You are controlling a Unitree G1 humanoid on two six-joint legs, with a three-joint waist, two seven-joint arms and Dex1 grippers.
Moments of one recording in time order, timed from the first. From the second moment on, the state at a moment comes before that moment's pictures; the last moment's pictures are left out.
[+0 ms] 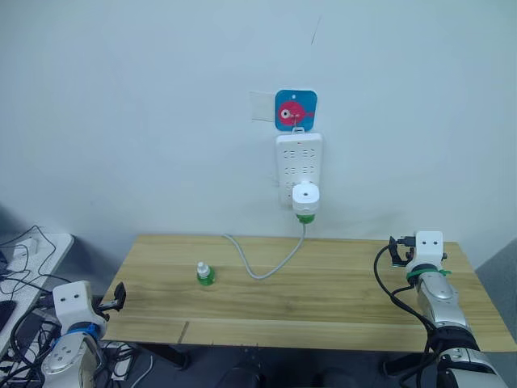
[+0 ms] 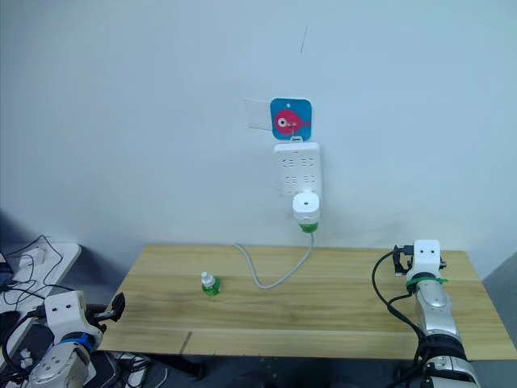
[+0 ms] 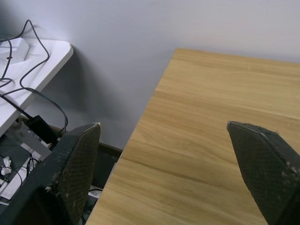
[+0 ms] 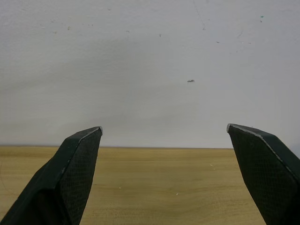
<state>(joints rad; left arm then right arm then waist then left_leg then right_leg) 0.13 0.43 0.48 0.40 -0.28 0.01 -0.25 -0.29 -0.37 -0.22 0.76 0.07 -0.21 0.11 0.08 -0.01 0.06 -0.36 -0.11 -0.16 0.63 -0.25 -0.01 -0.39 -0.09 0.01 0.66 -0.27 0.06</state>
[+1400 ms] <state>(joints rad) -0.13 0.76 0.29 -0.10 -0.57 0.40 -0.87 0.05 -0.46 -0.06 -0.33 0.30 0.22 0.52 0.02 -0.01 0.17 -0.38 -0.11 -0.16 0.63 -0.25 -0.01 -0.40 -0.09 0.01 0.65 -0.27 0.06</state>
